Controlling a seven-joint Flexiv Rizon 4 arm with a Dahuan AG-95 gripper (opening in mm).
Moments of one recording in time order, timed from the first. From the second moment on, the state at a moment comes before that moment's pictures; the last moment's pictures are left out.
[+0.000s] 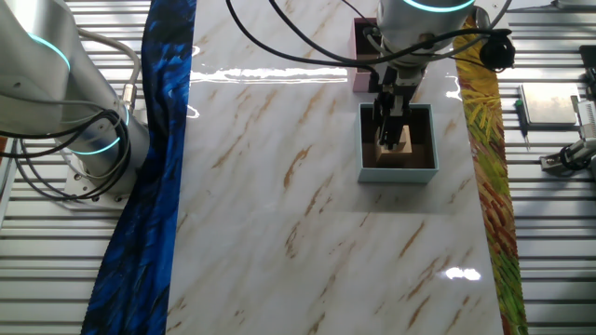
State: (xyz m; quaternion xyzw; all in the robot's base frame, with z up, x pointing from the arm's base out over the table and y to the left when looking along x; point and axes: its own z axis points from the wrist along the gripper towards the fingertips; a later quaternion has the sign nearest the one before) arm 0.500 0.000 0.170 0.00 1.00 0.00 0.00
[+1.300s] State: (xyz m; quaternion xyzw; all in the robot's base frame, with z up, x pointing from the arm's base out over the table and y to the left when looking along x) arm 0.499 0.000 0.169 -0.06 1.00 0.02 0.01
